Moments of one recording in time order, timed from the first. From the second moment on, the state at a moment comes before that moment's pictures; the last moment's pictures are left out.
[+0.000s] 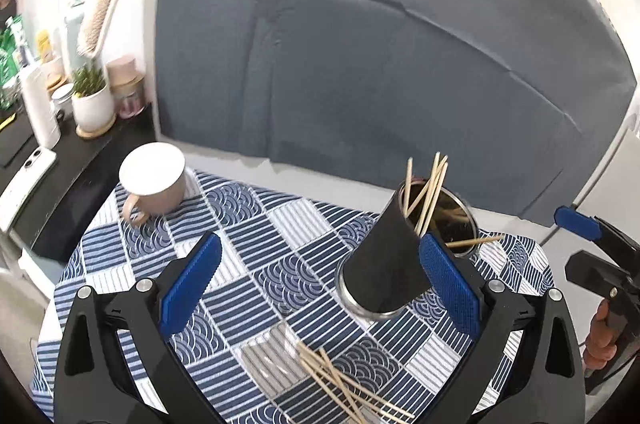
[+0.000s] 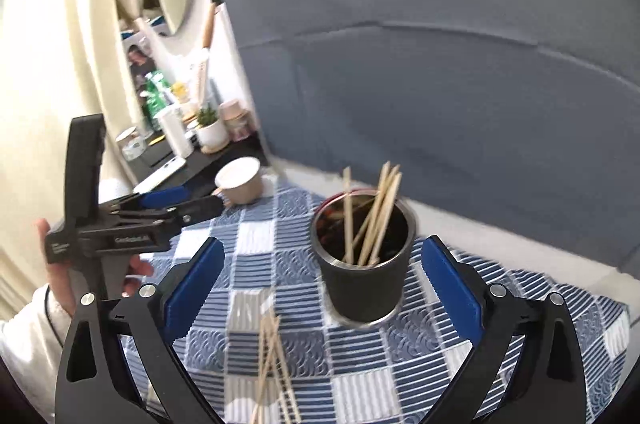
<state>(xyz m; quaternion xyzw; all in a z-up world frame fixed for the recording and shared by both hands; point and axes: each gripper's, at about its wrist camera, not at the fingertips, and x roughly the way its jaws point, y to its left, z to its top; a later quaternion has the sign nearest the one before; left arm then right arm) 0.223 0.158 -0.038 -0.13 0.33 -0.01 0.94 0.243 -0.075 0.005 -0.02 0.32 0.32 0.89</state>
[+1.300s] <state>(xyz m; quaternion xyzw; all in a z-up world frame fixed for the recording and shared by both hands) 0.159 0.092 -0.198 -0.11 0.52 0.07 0.84 0.211 -0.083 -0.205 -0.17 0.48 0.26 0.82</state>
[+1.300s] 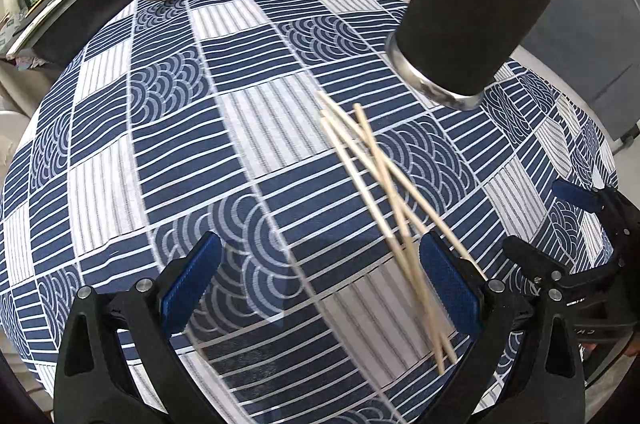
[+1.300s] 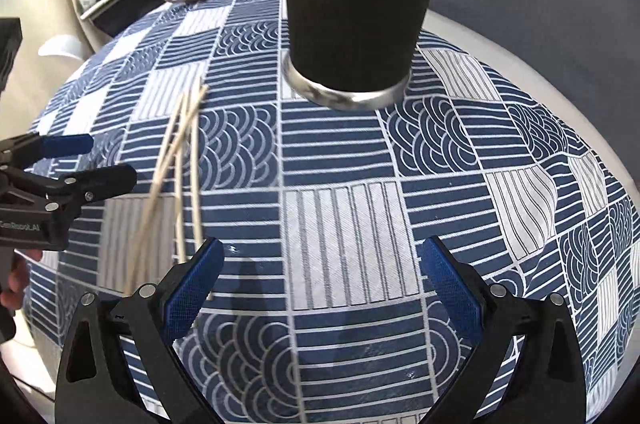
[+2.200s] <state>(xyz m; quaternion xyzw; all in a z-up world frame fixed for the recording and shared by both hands) 0.156 0.117 -0.210 -0.10 0.55 0.13 0.82 0.235 -0.026 -0.212 -0.20 0.48 0.31 0.79</state>
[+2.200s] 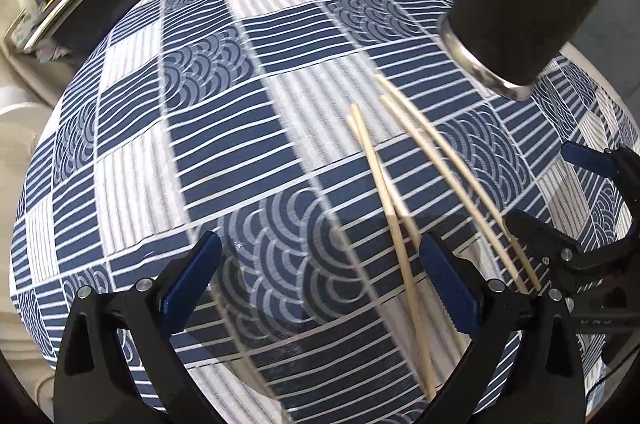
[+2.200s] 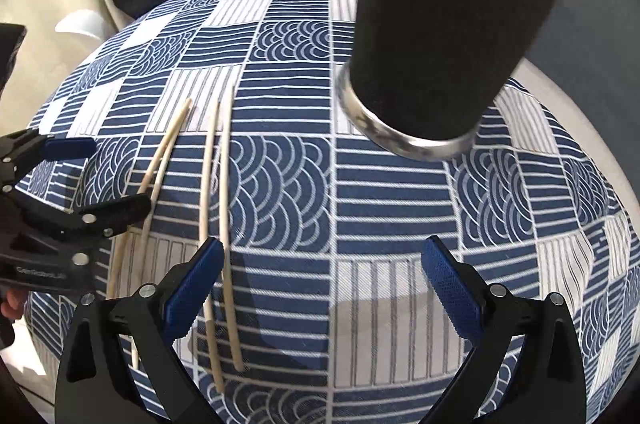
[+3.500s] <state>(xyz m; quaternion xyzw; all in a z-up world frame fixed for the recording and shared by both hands) 0.133 0.148 -0.199 -0.14 0.58 0.15 0.79 0.231 0.043 -0.211 -0.23 0.56 0.31 0.73</state>
